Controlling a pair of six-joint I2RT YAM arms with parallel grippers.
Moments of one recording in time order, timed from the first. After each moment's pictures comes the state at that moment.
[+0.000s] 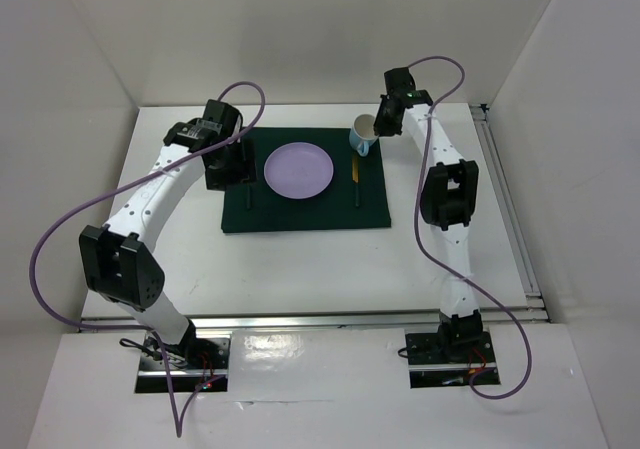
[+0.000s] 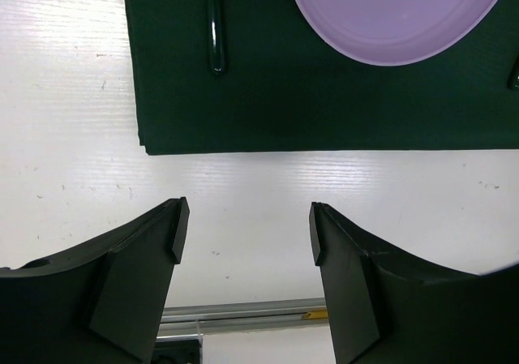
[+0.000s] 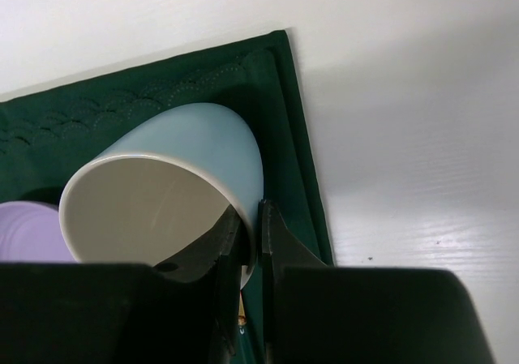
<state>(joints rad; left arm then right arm) -0.28 1.63 1.60 -1.04 -0.04 -0.43 0.18 2.46 2.40 -0.82 0.05 0.47</state>
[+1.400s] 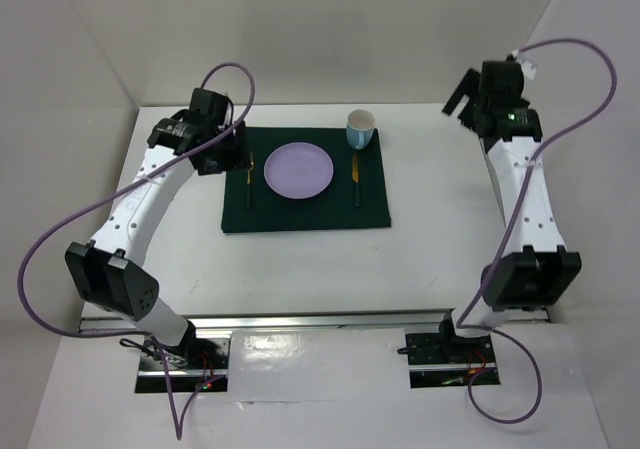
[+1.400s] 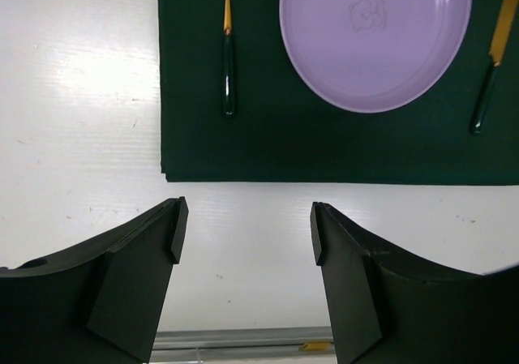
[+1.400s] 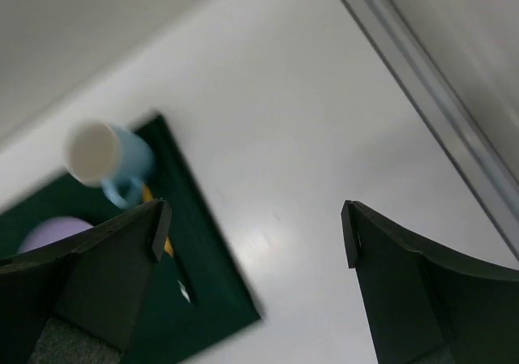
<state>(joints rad) -0.28 1.59 1.67 -1.03 -0.12 -0.43 -0.01 1.64 1.88 -0.74 0.26 0.47</state>
